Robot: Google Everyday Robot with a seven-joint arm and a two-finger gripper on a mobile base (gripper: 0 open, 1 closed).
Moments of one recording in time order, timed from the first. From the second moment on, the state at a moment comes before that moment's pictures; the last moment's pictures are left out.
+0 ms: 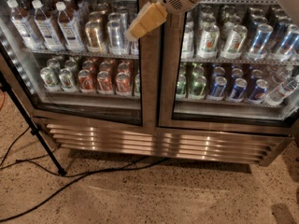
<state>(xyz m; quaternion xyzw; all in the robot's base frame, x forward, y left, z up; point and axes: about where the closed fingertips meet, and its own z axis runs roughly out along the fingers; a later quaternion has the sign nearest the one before) 0.659 0.007 1.031 -0.55 0.67 0.11 0.48</state>
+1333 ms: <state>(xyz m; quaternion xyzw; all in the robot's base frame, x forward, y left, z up) 0.663 0.002 1.034 -0.51 0.68 0.10 0.51</state>
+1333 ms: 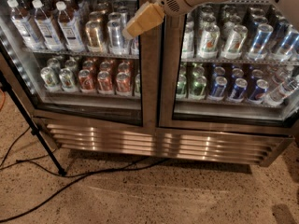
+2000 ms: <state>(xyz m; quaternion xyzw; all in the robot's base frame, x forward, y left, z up) 0.665 0.006 1.034 -0.51 0.68 0.10 0.51</state>
